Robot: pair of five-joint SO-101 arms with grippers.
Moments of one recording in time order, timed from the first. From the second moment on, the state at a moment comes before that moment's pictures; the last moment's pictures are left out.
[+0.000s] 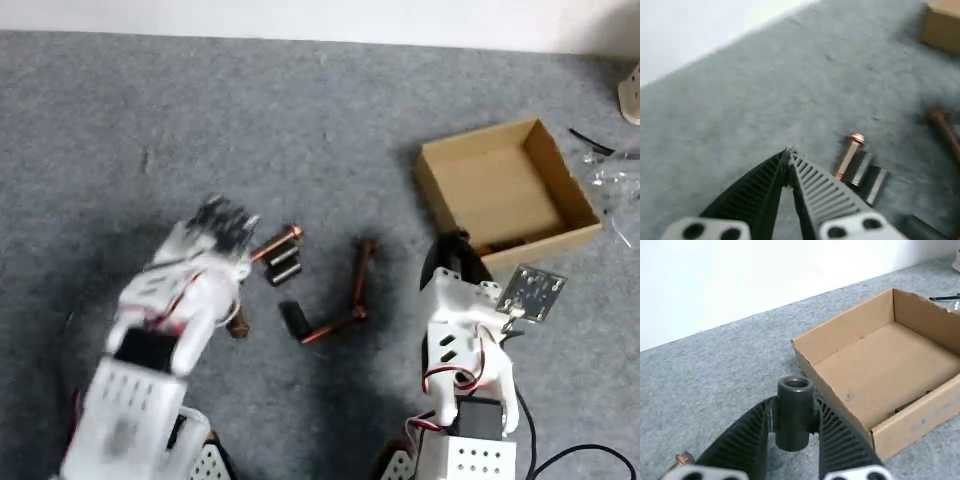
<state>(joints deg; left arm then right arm) 8.9 -63.5 67.0 37.6 -13.5 0.6 -104.2 96.0 30.9 -14.0</state>
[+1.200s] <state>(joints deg) 15.6 18.1 14.5 48.7 -24.1 0.6 -104.2 96.0 28.0 -14.0</state>
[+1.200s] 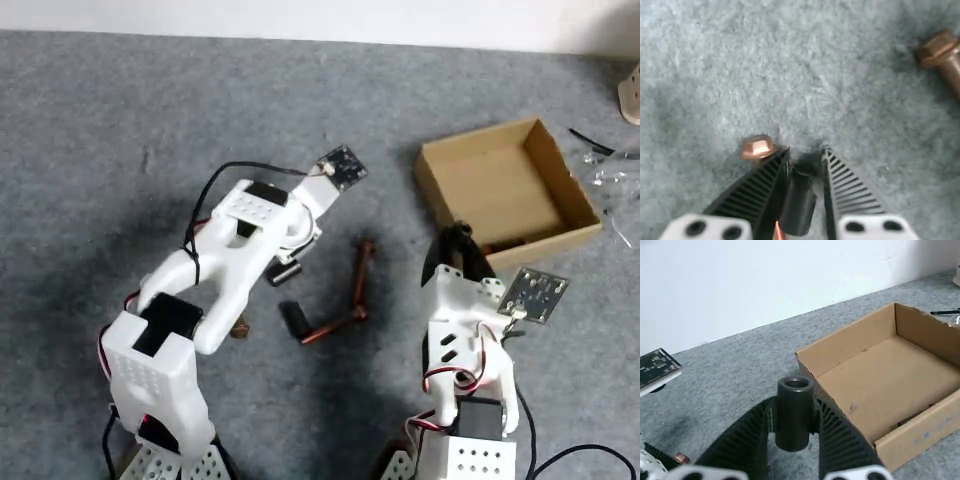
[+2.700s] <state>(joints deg) 10.6 19.5 12.4 50.8 -16.8 0.6 -104.2 96.0 28.0 -14.0</state>
